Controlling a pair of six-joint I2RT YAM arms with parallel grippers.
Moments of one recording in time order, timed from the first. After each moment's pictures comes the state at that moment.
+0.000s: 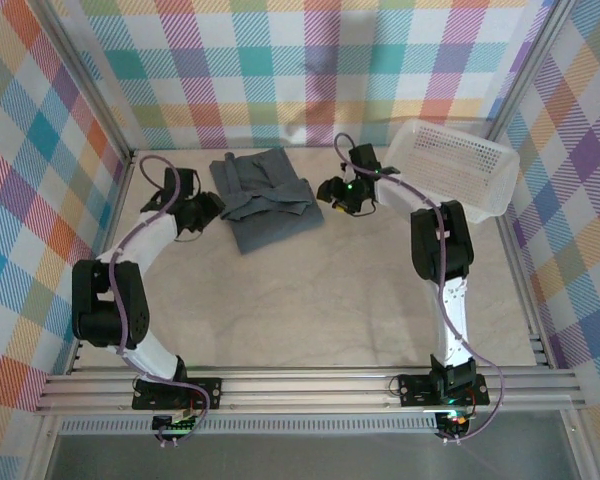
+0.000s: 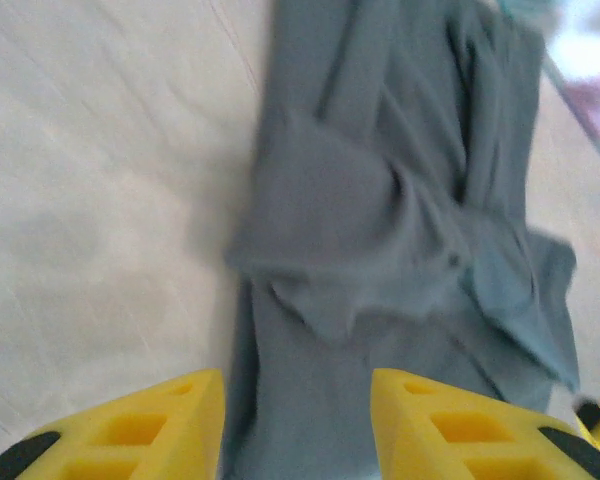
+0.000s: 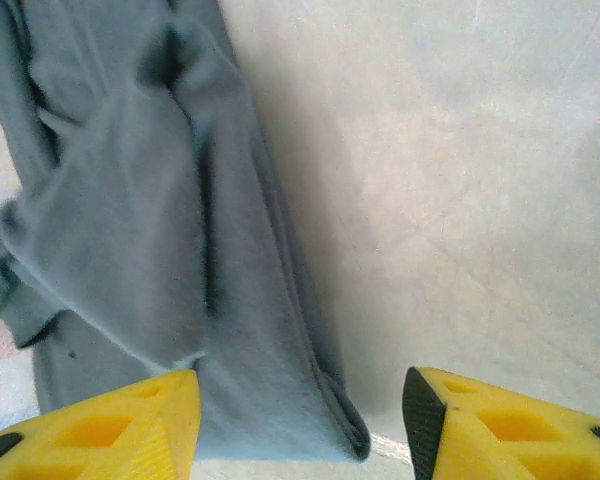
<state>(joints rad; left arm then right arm) -0.09 1.62 1.12 -0.37 0.17 -0.77 0.36 2.24 1.74 -0.48 -0.47 0.61</state>
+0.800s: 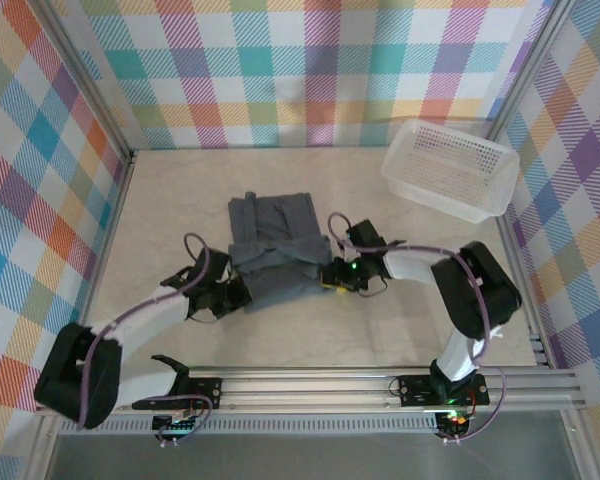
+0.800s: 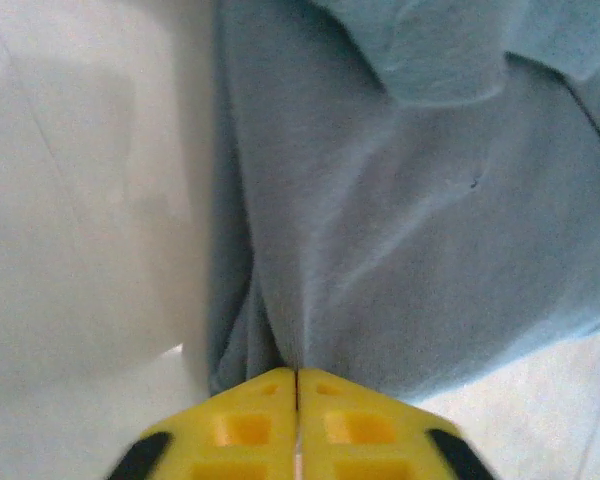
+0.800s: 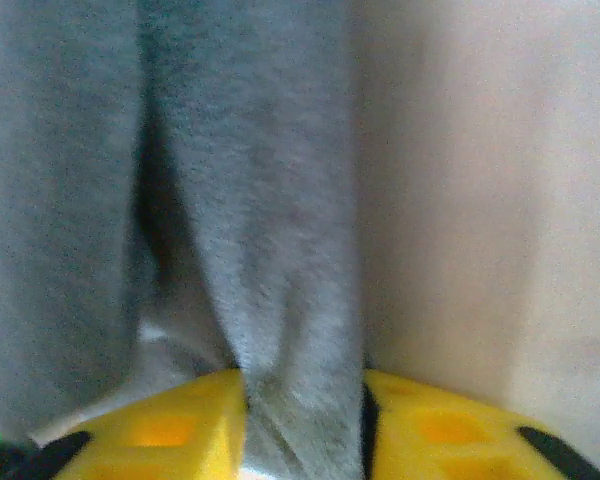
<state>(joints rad) -0.44 1.16 0.50 -0.42 0.26 -0.84 0.56 1.69 0.81 -0.24 -0.49 0.66</state>
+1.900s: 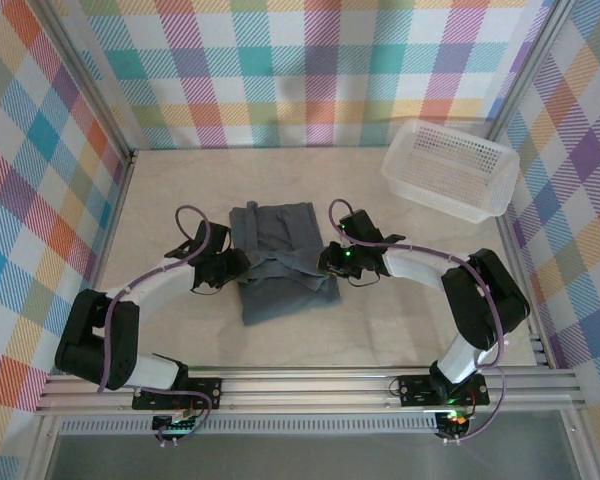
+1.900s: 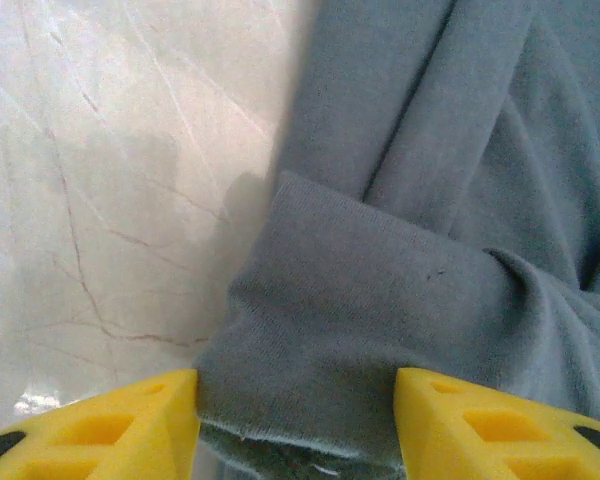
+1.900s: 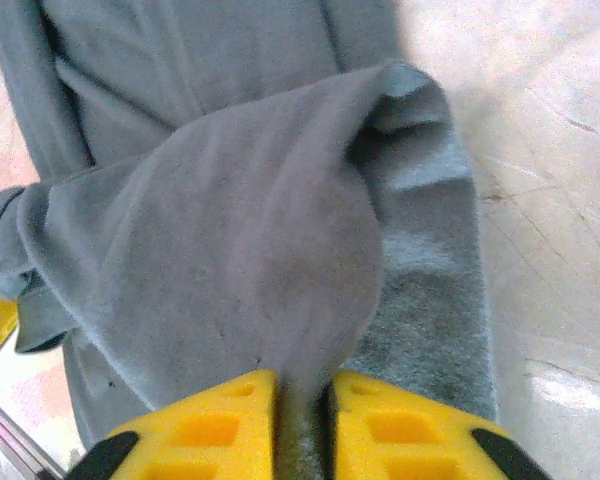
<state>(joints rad) -0.31 1.41 0.72 -0.36 0.08 -0.84 0.60 1.66 0.92 -0.22 -0.35 0.84</state>
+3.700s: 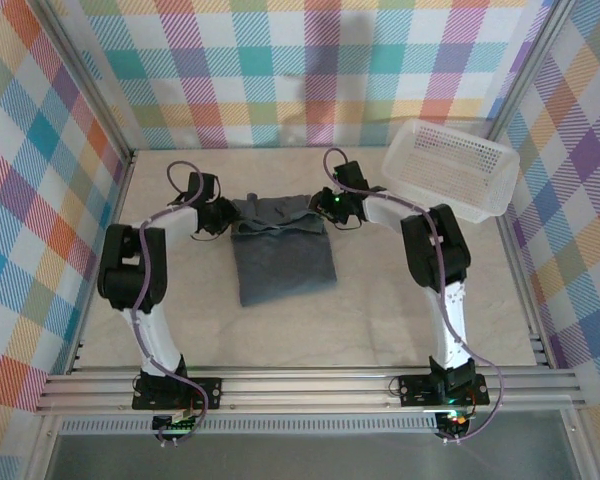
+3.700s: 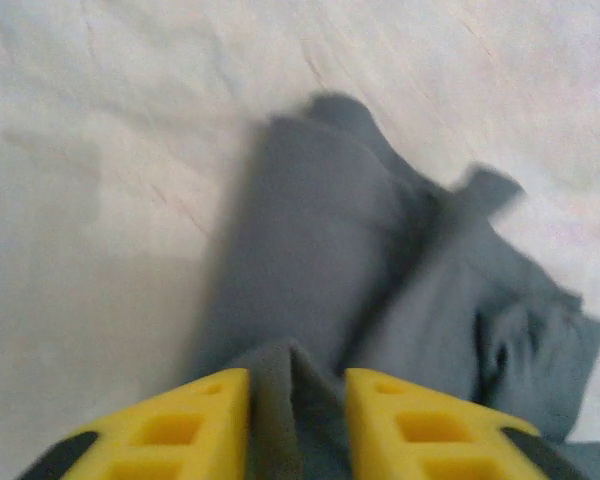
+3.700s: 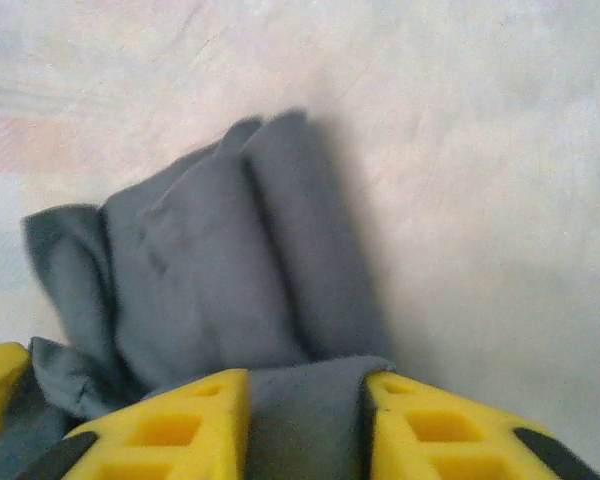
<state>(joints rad) -0.10 1.93 1.22 -0.21 0.22 -0.84 0.44 2.21 1.59 -0.22 -0.36 0.81</state>
